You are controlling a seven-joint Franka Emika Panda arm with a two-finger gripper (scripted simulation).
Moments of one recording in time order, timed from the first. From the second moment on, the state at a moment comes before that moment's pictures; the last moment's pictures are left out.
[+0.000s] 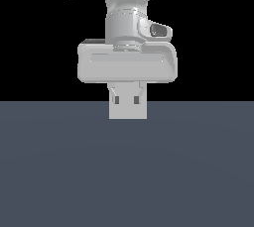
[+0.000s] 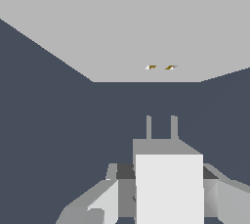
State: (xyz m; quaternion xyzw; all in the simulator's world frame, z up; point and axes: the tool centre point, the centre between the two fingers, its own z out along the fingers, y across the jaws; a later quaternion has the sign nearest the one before) arm -0.030 0.000 0.100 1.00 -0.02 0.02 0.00
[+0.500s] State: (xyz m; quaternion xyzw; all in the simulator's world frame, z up) arm 0.002 -0.001 0.100 1.00 -0.02 0.02 0.00
